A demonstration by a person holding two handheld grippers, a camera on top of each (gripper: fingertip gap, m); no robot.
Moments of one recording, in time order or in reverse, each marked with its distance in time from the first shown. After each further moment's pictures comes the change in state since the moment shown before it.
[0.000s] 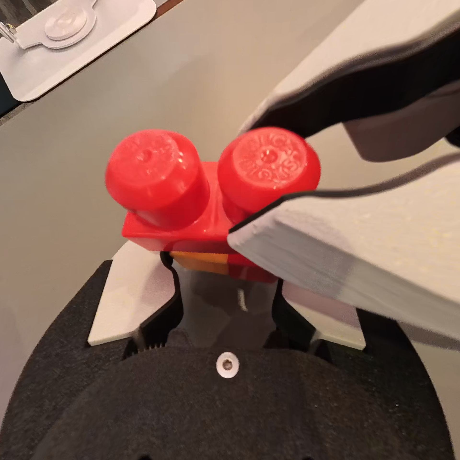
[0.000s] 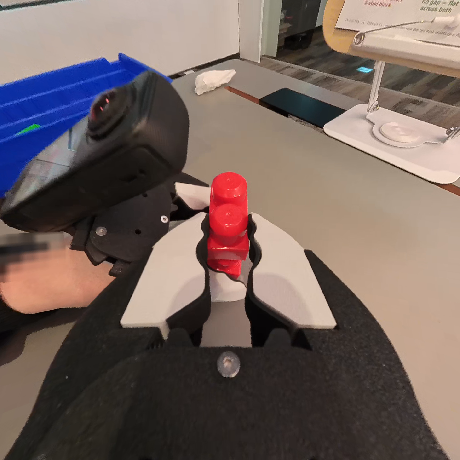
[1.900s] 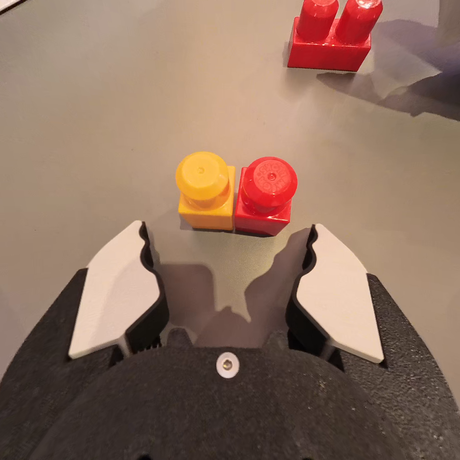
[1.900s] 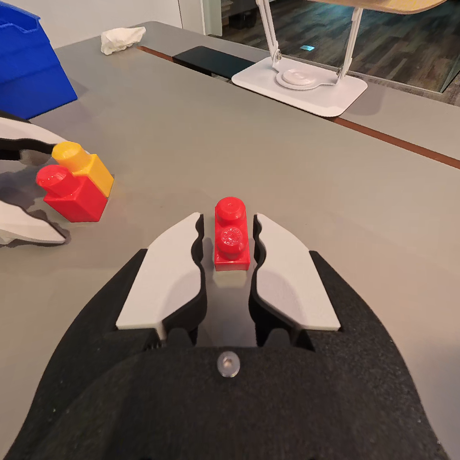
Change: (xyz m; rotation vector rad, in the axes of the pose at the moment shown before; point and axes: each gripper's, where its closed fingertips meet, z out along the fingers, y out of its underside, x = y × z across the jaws) left arm -0.011 0.052 -0.025 -0.036 0.122 -0.040; right arm 0.117 0.066 -0.050 -0.042 0.173 0.037
